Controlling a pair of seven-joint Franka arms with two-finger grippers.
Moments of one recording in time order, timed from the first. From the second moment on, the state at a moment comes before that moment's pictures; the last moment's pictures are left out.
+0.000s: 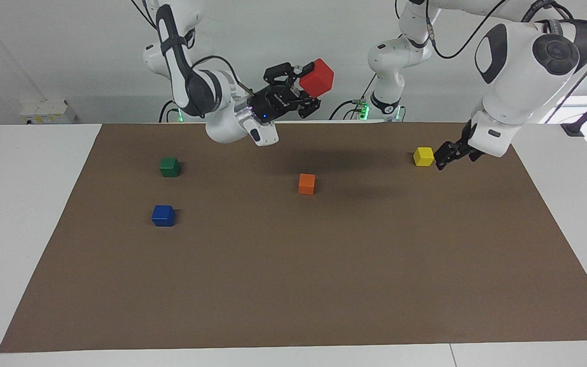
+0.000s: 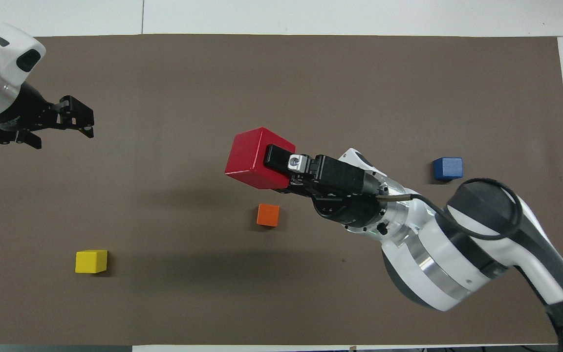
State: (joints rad) left arm 0.26 0.27 -0.44 -1.40 0.09 1.49 -0.33; right arm 0.45 -0.11 0.03 -2.19 2.55 1.81 -0.78
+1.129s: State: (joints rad) left arm 0.10 0.04 -0.22 -1.63 -0.01 1.65 -0.32; right arm 0.43 -0.33 0.02 -2.13 1.65 2.34 -0.32
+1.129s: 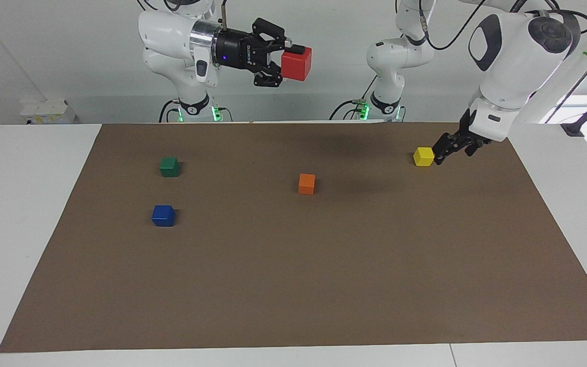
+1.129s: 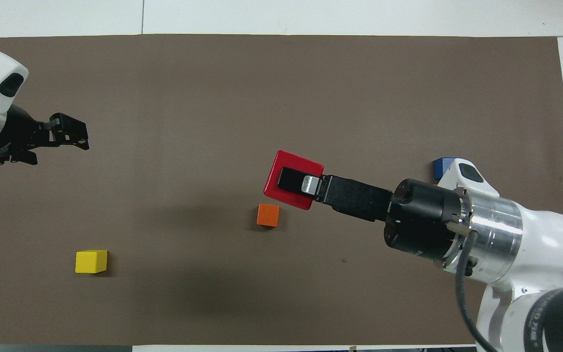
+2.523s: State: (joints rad) left arm 0.07 0.05 -0.13 -1.56 0.06 1.61 -0.30; right arm 0.07 -0.30 0.02 -2.12 0.10 1.94 -0.21
